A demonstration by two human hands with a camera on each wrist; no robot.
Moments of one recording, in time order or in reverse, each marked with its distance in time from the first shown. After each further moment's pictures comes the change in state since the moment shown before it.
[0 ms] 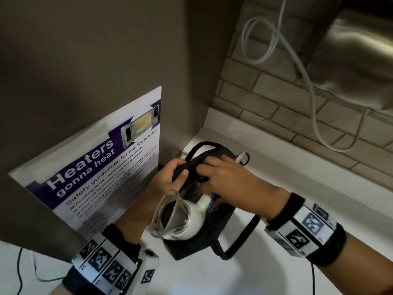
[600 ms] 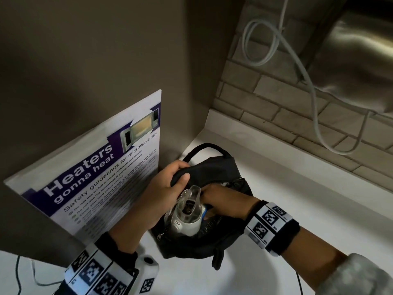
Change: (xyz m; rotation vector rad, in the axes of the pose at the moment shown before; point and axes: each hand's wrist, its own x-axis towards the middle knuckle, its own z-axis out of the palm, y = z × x) left_hand -0.011 0.020 0.001 0.037 0.034 -0.002; right_hand 0.020 0.004 0.079 0.595 -0.162 0.062
